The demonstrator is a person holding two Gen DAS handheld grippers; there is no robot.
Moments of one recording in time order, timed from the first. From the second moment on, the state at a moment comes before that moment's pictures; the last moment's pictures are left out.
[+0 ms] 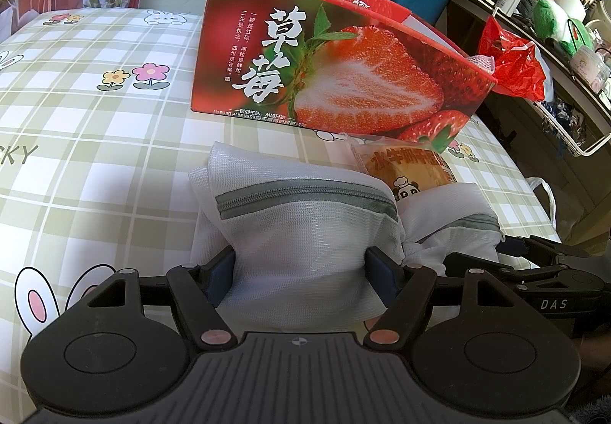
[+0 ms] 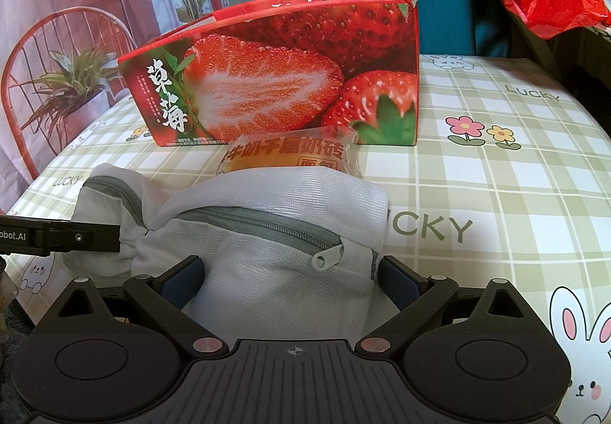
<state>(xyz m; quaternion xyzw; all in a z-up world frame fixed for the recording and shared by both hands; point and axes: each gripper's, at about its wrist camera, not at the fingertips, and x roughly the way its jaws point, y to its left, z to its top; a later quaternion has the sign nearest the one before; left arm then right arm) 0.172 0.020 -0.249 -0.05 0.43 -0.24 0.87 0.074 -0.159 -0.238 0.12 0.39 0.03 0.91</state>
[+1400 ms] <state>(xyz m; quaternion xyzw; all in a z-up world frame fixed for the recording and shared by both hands) 0.158 -0.009 -0.238 0.01 0.43 -0.25 0.86 0.055 -0.151 -0.206 0.06 0.38 0.07 0.92</state>
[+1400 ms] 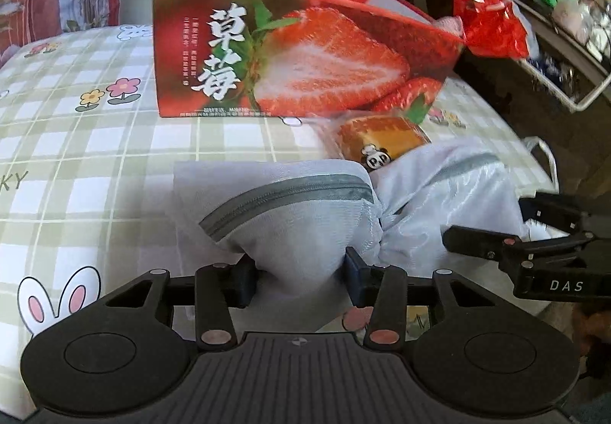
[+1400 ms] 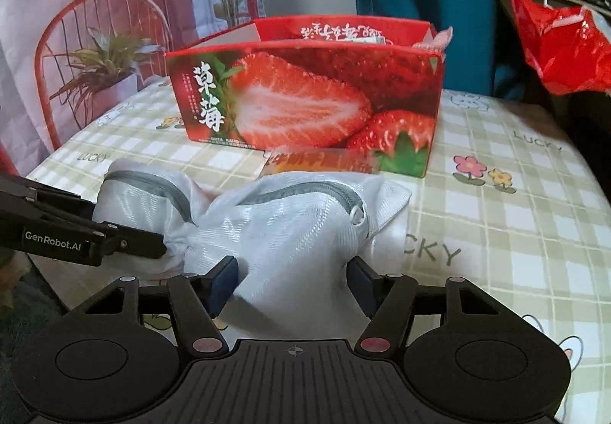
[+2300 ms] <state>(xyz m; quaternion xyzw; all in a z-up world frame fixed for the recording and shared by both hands) 0.176 0.003 -0.247 -0.06 0.42 -0.28 0.86 0.072 -0.168 -0.234 0.13 0.37 0.12 0.91</state>
